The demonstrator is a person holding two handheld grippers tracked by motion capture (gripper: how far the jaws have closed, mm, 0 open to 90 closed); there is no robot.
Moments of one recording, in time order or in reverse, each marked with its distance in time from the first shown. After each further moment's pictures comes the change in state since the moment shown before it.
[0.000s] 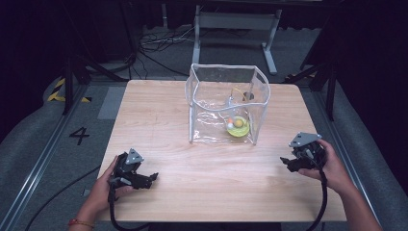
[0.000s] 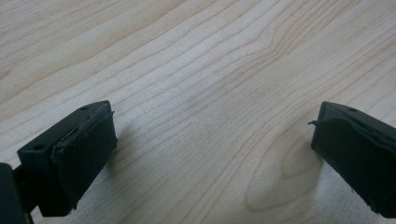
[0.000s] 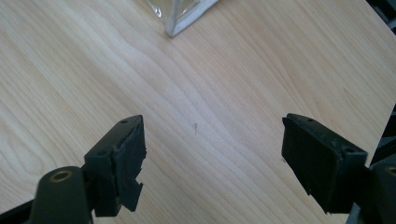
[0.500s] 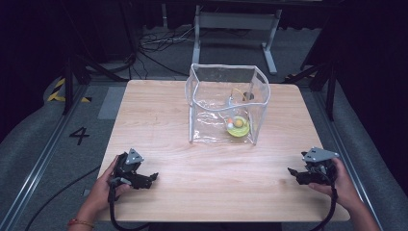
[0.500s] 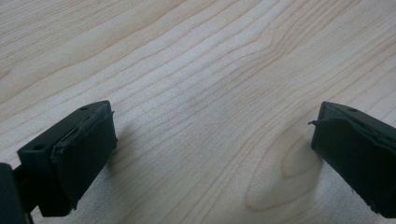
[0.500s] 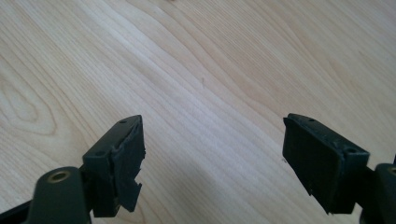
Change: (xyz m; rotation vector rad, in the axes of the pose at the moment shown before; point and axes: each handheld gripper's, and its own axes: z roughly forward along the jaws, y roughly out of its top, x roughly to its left) left arm 0.000 0.000 0.000 -0.001 -0.001 -0.002; right arm 0.003 -0.064 0.004 -0.106 0.021 0.104
